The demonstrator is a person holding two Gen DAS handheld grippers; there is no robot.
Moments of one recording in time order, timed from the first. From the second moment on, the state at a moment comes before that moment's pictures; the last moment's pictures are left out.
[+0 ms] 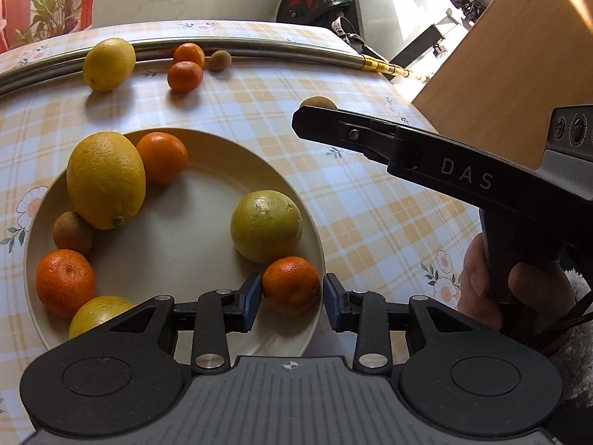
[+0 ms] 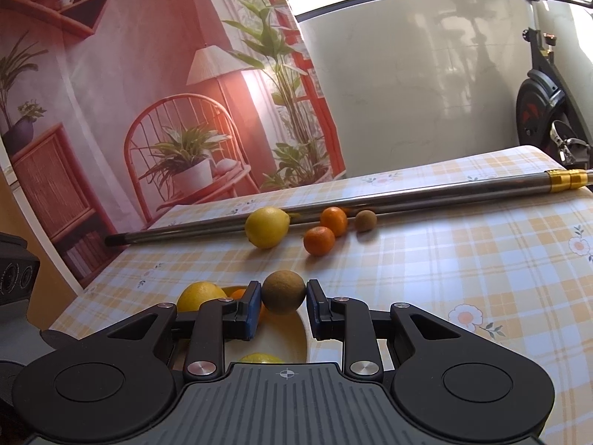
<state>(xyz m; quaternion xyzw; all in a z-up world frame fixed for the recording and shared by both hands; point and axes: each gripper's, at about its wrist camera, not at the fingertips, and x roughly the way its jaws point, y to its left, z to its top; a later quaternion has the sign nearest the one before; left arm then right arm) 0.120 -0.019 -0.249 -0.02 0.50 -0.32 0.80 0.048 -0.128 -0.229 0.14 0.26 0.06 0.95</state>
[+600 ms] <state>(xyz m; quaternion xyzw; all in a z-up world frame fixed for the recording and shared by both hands) 0.116 0.038 -0.211 -0.09 0.42 -0.24 0.87 0.063 -0.126 -0.238 0.14 0.28 0.07 0.95</state>
